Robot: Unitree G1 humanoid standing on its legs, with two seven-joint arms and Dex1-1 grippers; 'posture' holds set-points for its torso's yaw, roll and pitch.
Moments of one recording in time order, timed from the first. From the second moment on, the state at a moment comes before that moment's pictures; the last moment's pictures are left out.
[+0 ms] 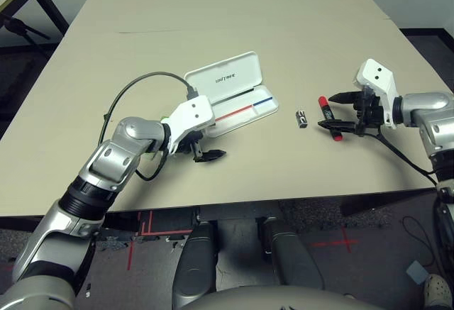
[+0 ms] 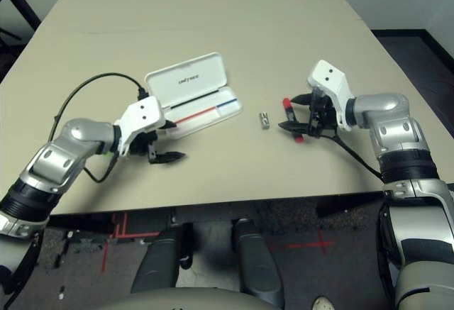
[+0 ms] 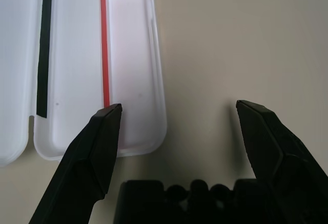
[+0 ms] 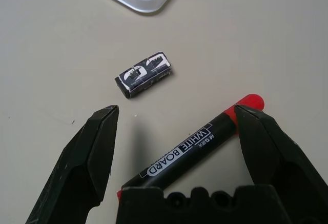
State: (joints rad) left arm -0.55 0.69 -0.34 -0.09 -0.16 0.60 -0.96; right arm -0.68 -0.75 0.07 0.49 0.10 0.25 1.21
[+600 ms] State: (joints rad) left arm -0.60 0.66 -0.39 -0.05 -0.10 0.62 -1.01; right arm -0.66 -0.75 0.07 0.48 0.10 0.25 1.19
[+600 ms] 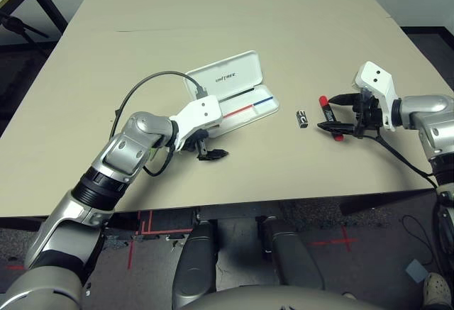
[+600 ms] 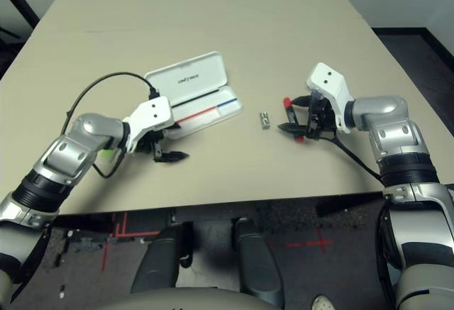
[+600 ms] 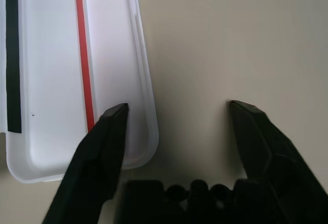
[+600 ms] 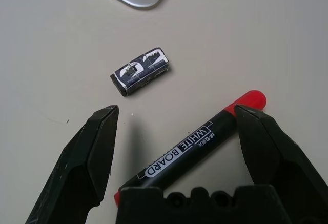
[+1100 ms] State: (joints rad) left arm -0.63 0.68 -0.39 -0.02 -0.06 0.55 -1.06; right arm -0.65 -0.75 0.07 0.47 0.10 0.23 1.18
